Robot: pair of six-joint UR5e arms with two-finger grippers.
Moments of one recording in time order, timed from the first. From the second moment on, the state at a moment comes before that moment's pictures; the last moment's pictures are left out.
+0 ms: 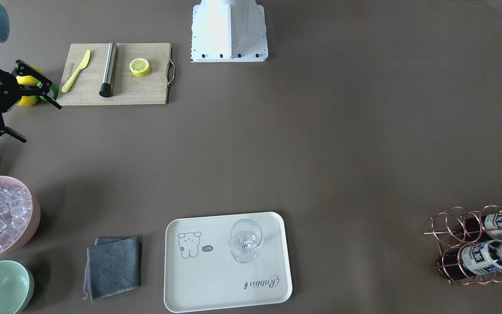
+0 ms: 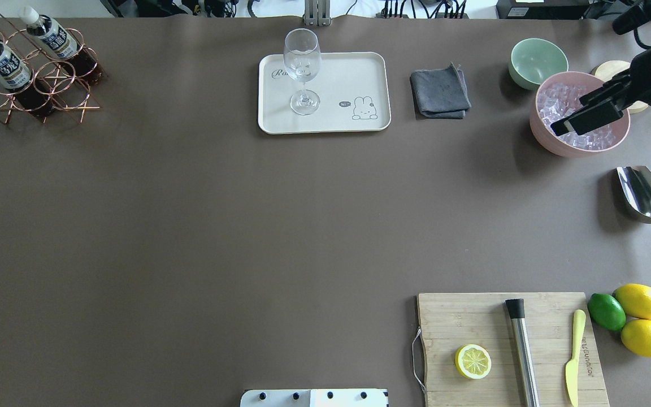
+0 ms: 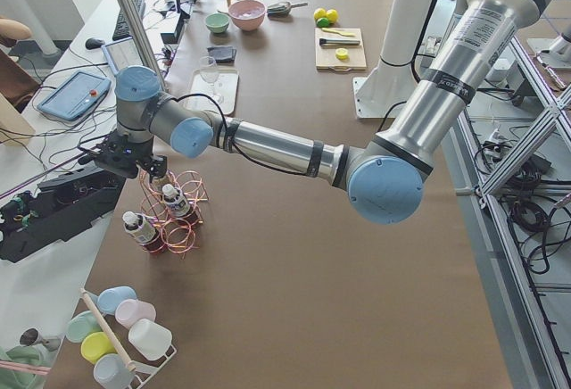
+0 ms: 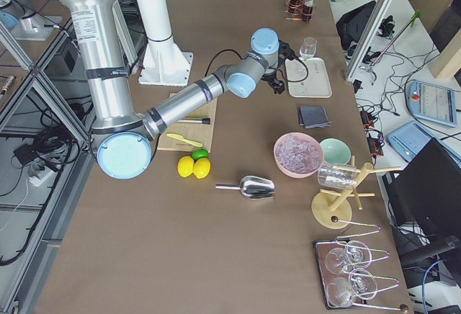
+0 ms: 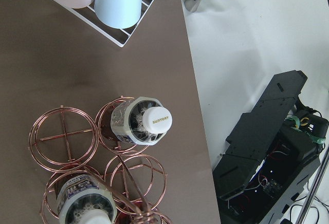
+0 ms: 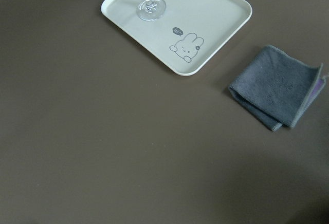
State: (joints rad) left arm -1.50 -2.09 -1.30 -1.91 -2.22 -1.87; right arm 1.11 -1.39 1.93 -1.14 2.42 0.21
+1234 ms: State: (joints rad) left arm -1.44 -2.12 -1.23 -1.98 -2.21 -1.98; right arm 0.96 -1.28 1.76 -0.34 2.28 0.33
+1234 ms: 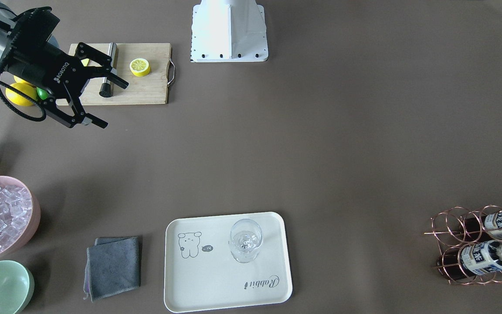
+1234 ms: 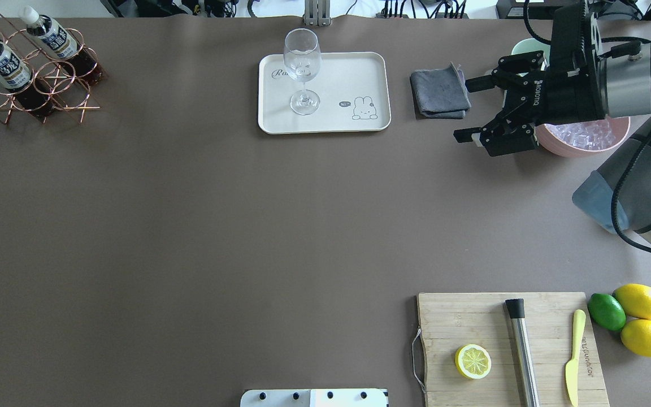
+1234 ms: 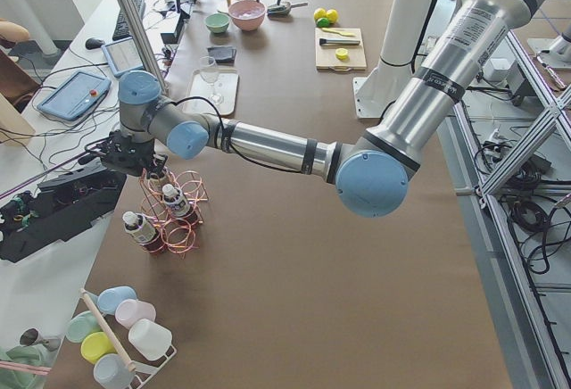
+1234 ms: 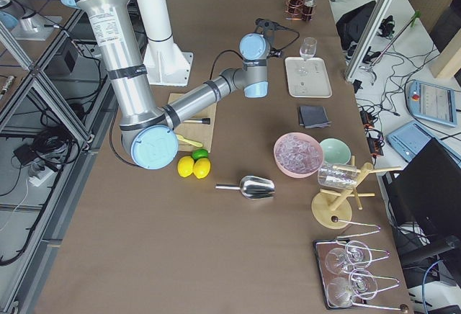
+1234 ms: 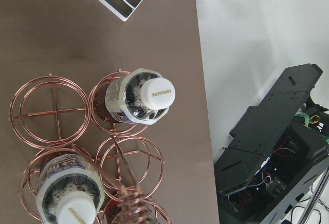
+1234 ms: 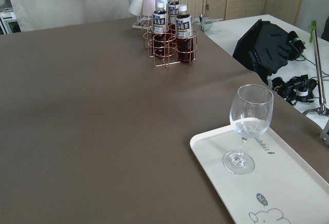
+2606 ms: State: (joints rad) left arm -1.54 -2.09 -1.50 -1.82 -2.38 -1.87; right arm 0.80 -1.24 1.52 0.13 2.22 0.54
